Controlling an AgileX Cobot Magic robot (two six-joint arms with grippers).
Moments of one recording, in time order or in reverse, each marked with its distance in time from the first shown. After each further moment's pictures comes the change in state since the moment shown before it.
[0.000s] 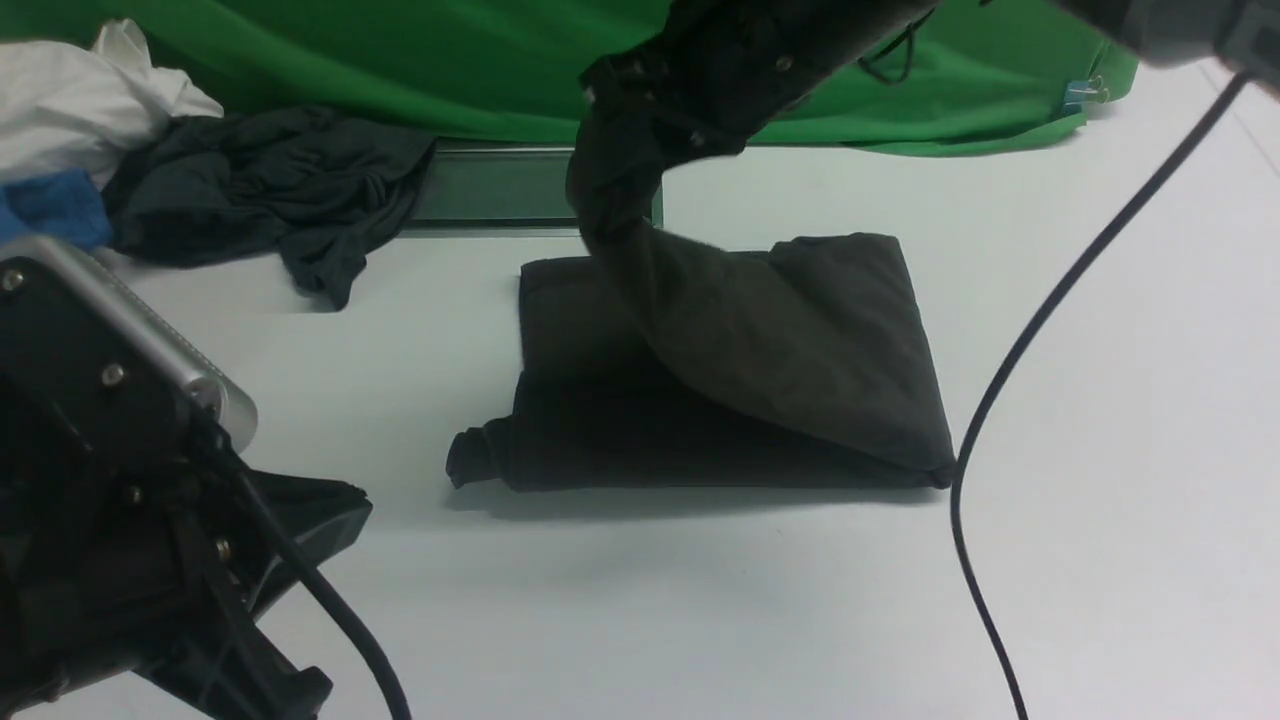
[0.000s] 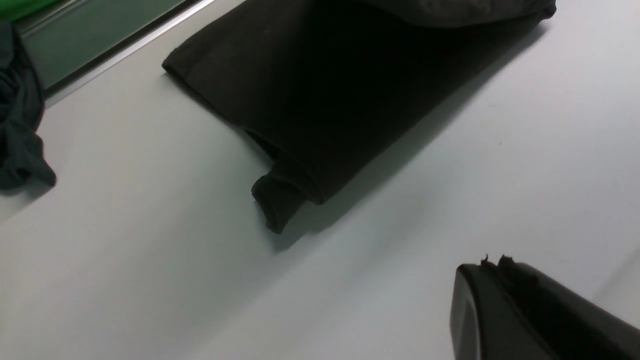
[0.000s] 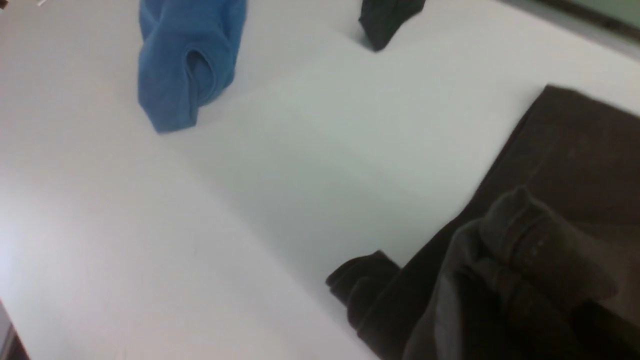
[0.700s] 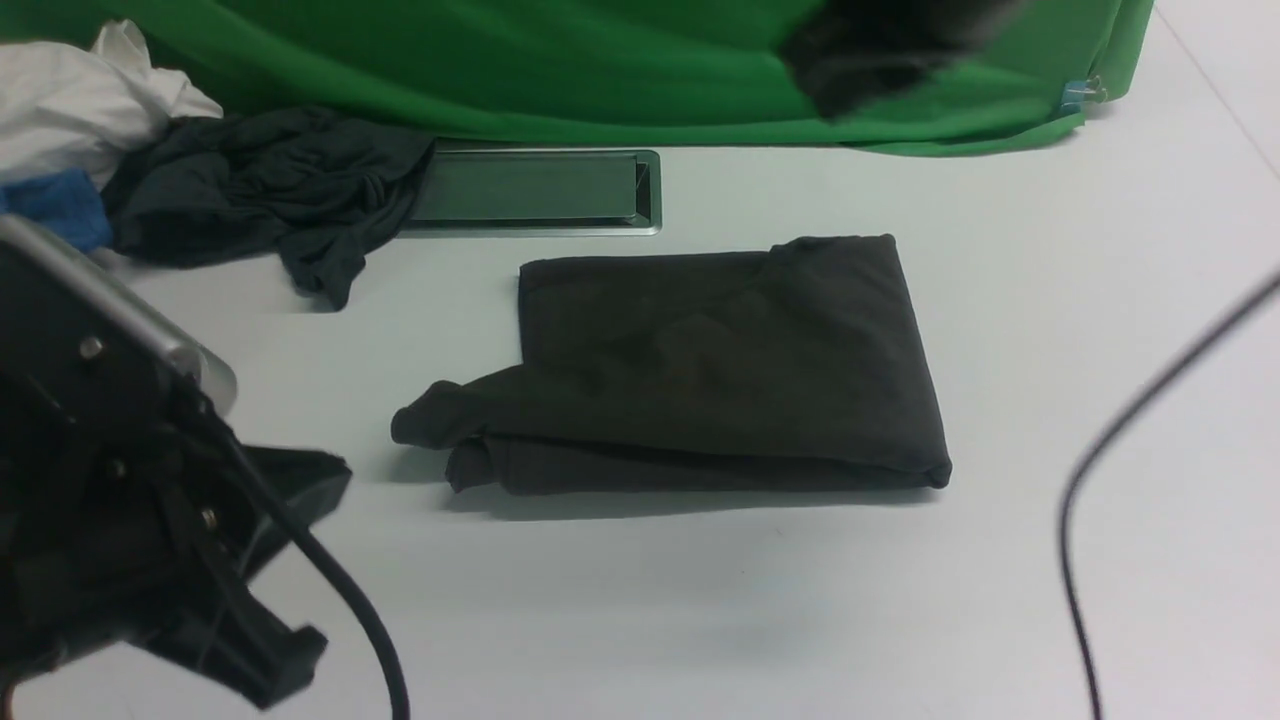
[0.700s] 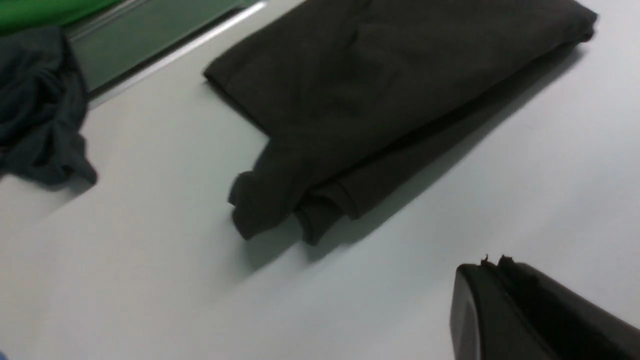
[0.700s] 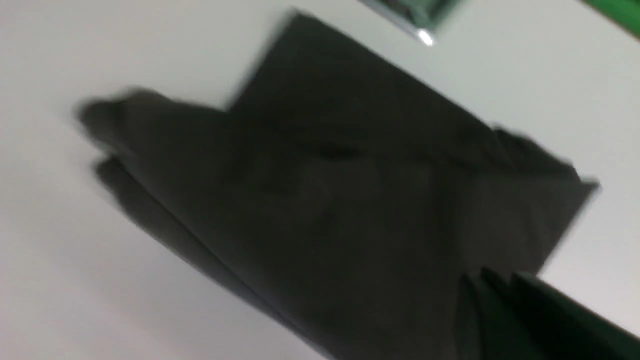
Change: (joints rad) right arm -0.028 -0.279 0.172 -0.512 0.113 0.081; left arm 0.000 0.000 0.006 0.143 -0.048 -0.163
